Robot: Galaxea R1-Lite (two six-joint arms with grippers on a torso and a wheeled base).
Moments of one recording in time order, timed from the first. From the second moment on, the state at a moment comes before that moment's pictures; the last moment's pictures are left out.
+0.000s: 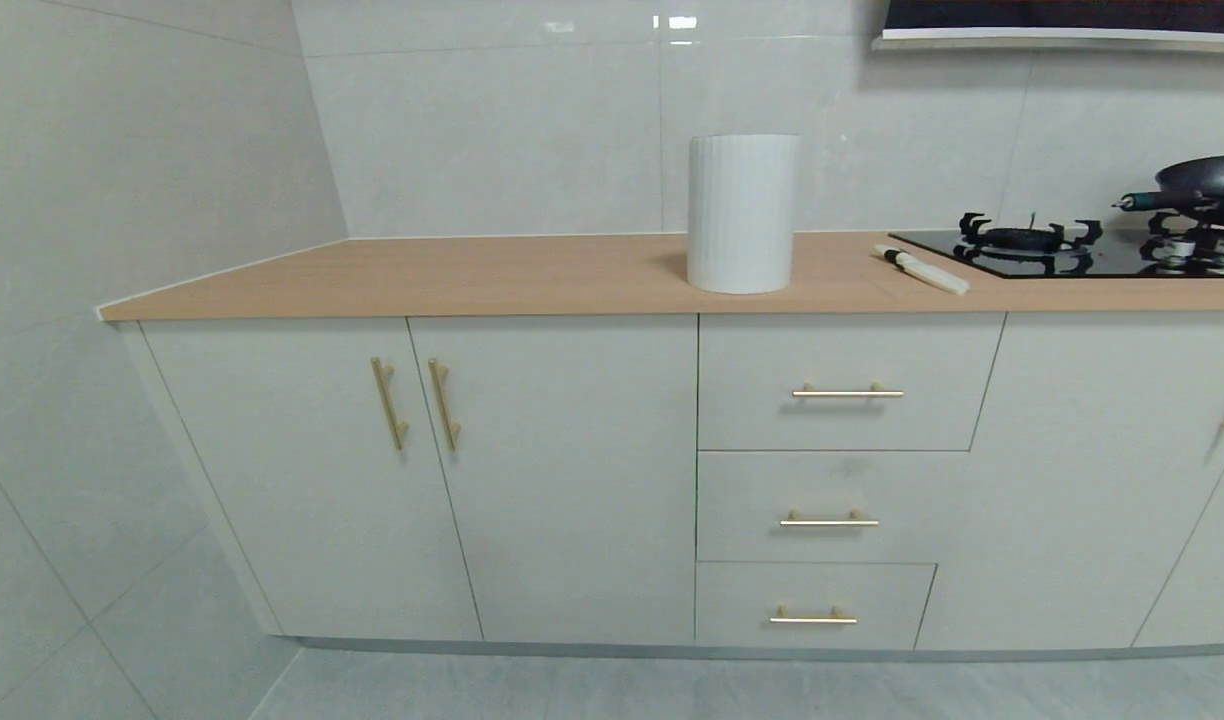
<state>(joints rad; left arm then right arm) 0.00 0.00 0.00 0.00 0.00 0.01 0.00 0.00 0.00 0.00 -0.05 -0.01</state>
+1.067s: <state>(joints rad) 0.00 0.00 0.00 0.00 0.00 0.00 0.00 0.00 0.00 0.00 -0.05 -0.01</state>
